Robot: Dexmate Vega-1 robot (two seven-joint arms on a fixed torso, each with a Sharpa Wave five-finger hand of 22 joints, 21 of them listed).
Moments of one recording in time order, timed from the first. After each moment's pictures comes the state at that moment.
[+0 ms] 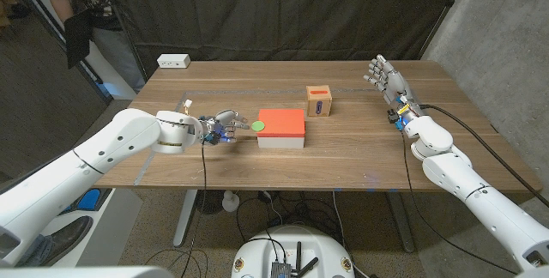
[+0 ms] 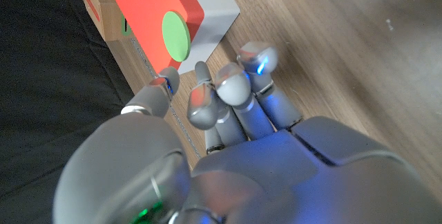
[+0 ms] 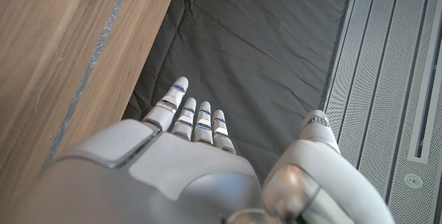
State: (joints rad) left arm 0.88 0.95 0.35 -2.12 -1.28 0.86 0.63; left_hand 0.60 -0.06 0.74 -0.17 0.22 0.76 0.06 0.43 0.25 1.43 -0.20 1.54 0.59 1.40 -0.21 1.51 0.50 1.06 -0.18 1.41 1.11; right arm -0.95 -0.64 -0.27 -1.49 0.60 0.38 0.02; right_hand 0.20 0.02 0.28 -0.15 0.18 0.03 0.12 0.20 0.18 0.09 0.12 0.19 0.19 0.01 0.10 0.21 0.38 0.27 0.09 0.20 0.17
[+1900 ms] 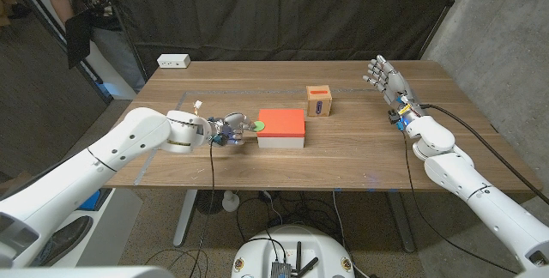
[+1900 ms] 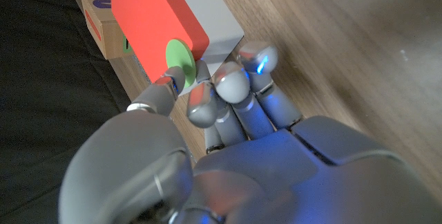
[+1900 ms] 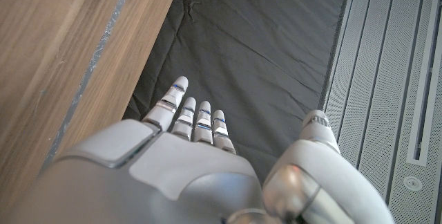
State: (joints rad) left arm 0.84 0.89 0.40 -2.10 -1.26 0.90 0.62; left_hand 0.63 -0.03 0.74 -0.17 0.21 0.79 0.05 0.45 0.24 1.42 -0.20 1.53 0.59 1.40 -0.21 1.51 0.49 1.04 -0.17 1.41 1.10; right arm -0.95 -0.66 -0.27 -1.49 0.61 0.38 0.04; right_hand 0.20 0.02 0.28 -0.15 0.18 0.03 0.12 0.20 0.18 0.10 0.12 0.19 0.19 0.02 0.11 0.21 0.38 0.27 0.09 0.20 0.17
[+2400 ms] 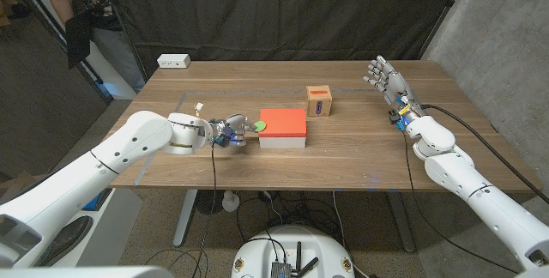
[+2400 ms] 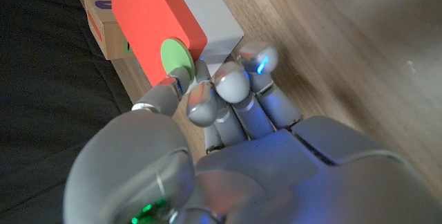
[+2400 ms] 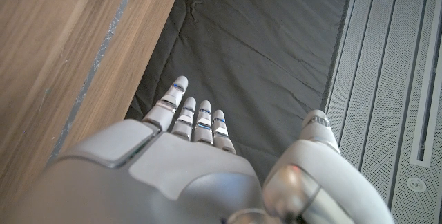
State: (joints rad) left arm 0.85 0.88 0.40 -2.08 -1.25 0.87 0.60; left_hand 0.64 0.01 0.76 -0.17 0.21 0.80 0.04 0.44 0.23 1.41 -0.19 1.52 0.58 1.40 -0.21 1.52 0.51 1.03 -0.17 1.43 1.10; right arm -0.94 -0.66 -0.28 -1.47 0.61 0.38 0.05; right_hand 0.20 0.02 0.28 -0.15 0.18 0.03 0.12 0.20 0.18 0.11 0.13 0.19 0.19 0.02 0.11 0.21 0.37 0.28 0.09 0.20 0.17
